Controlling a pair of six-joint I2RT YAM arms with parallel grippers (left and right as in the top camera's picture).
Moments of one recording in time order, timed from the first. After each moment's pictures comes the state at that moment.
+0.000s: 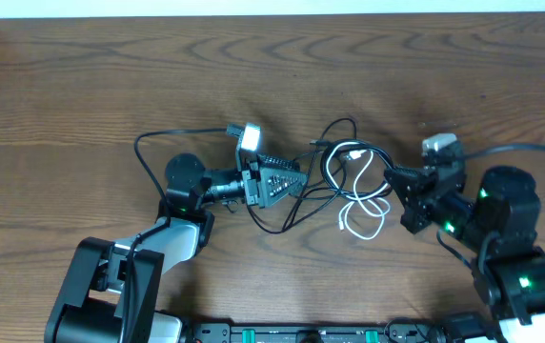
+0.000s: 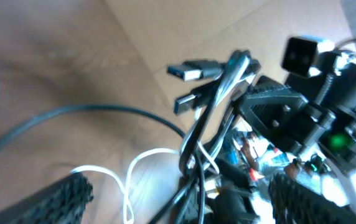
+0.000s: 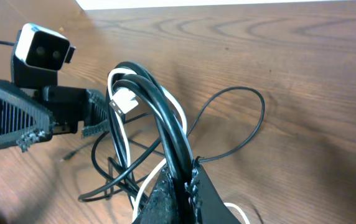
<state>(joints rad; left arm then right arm) -0.25 1.58 0.45 1.20 1.17 -1.05 0.17 0.76 0.73 -0.48 -0.49 0.11</state>
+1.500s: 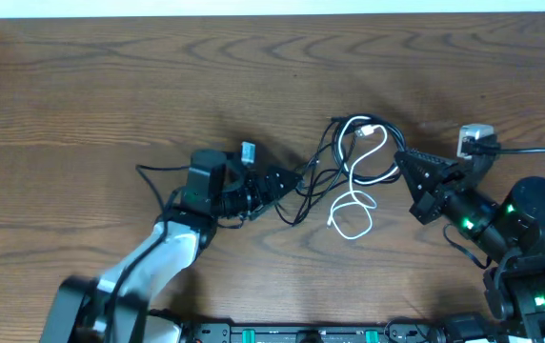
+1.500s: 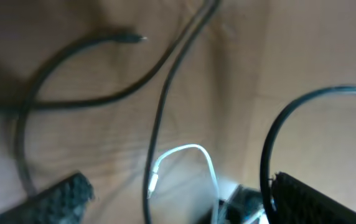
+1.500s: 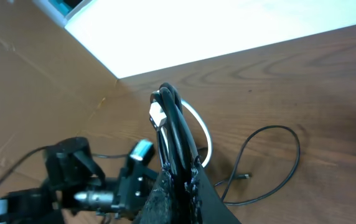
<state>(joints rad) -0.31 1.41 0.51 0.21 0.74 -0.97 0.15 0.70 0.79 -0.36 -0.51 0.45</state>
